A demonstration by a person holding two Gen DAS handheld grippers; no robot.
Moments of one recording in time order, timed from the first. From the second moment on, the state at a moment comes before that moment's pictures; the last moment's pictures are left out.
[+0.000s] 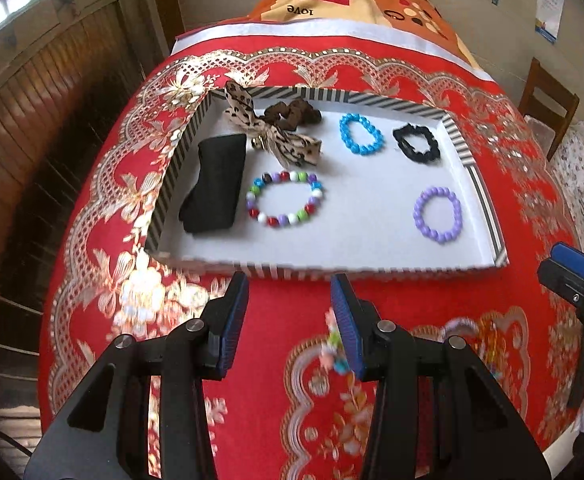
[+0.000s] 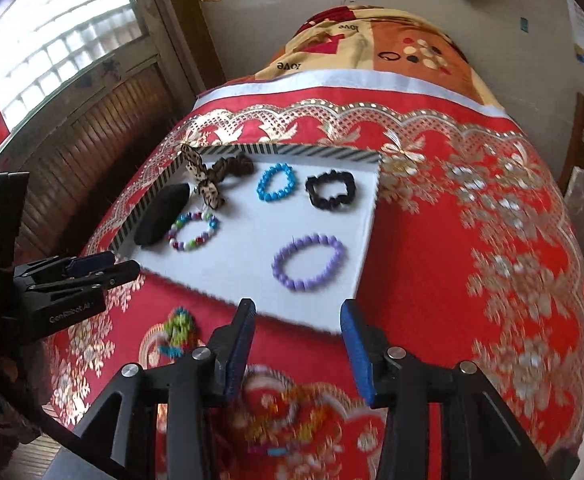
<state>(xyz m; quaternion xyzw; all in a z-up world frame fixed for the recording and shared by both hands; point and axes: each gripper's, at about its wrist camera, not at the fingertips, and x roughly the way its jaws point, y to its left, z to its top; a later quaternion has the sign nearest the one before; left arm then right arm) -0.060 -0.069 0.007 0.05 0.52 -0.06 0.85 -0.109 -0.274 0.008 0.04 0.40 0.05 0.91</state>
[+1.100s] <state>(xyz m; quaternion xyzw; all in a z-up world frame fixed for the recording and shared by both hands) -0.129 -0.088 -0.030 -0.04 0.60 -0.14 0.78 -0.151 -0.297 -0.067 0.05 0.47 0.04 0.88</state>
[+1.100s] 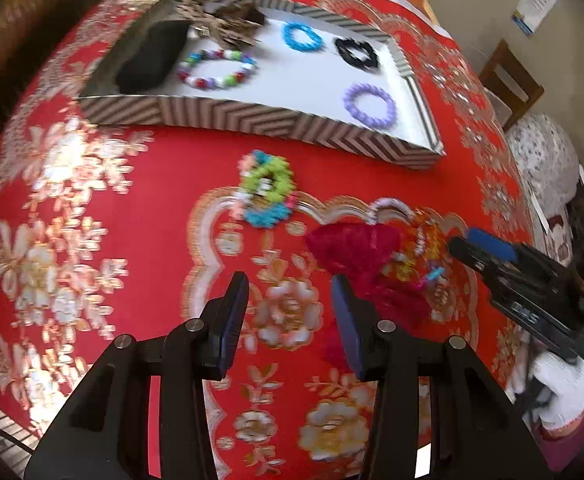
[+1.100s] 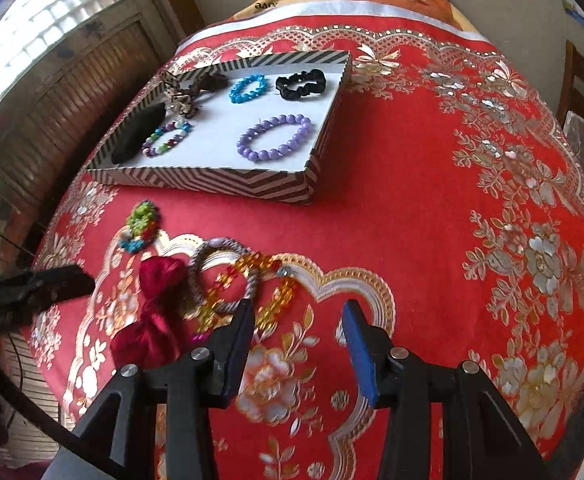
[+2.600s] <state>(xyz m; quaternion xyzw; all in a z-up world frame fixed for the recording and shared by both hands) -0.100 -0.098 0.027 0.01 0.52 -0.14 0.84 -0.166 -0.303 0.022 0.05 0.37 0.09 0.92</state>
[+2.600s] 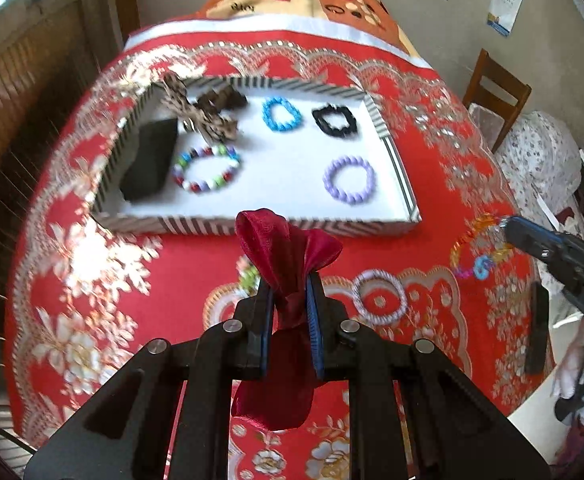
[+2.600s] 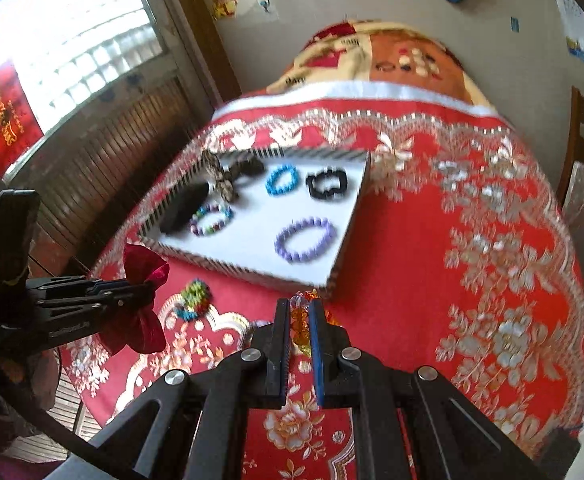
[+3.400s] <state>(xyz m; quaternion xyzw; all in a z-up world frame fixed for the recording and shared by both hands) -0.042 -0.086 0.039 0.03 0.50 -0.10 0.86 -0.118 -0.277 0.064 0.03 0.34 0.11 0.93</state>
